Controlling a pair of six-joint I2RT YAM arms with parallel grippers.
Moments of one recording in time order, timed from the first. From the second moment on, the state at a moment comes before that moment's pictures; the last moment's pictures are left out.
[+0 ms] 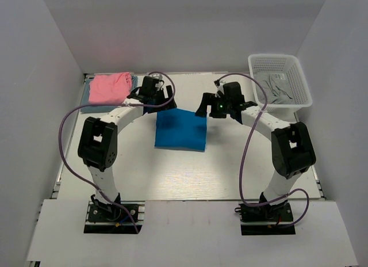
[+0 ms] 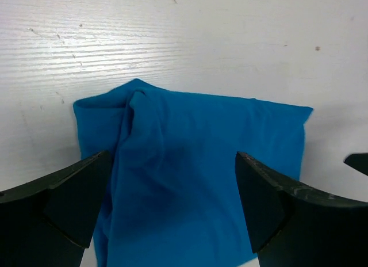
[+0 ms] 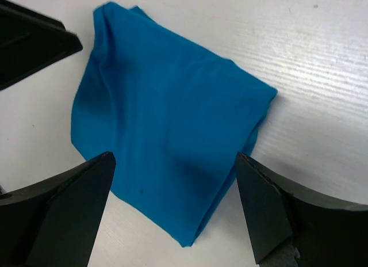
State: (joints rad) left arm -0.37 1.86 1.39 -0.28 0.07 -0.48; right arm 0.41 1.75 1.21 -0.13 -0.37 0.39
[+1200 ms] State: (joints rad) left arm -0.36 1.90 1.39 -0.24 0.04 -0.44; right arm 0.41 1.98 1.33 -0.04 -0.34 0.44
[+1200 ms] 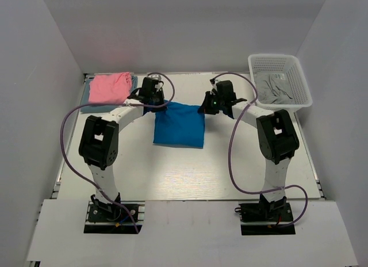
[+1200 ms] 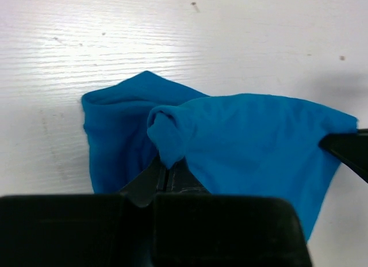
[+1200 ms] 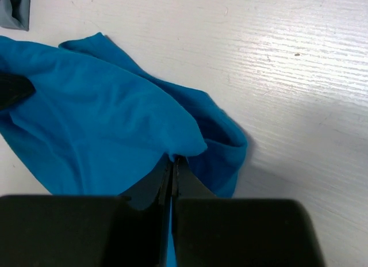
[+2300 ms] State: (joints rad) left arm -0.34 1.77 1.27 -0.33 -0.09 -0.47; right arm 0.41 1.78 1.27 -0.11 -0.28 0.40
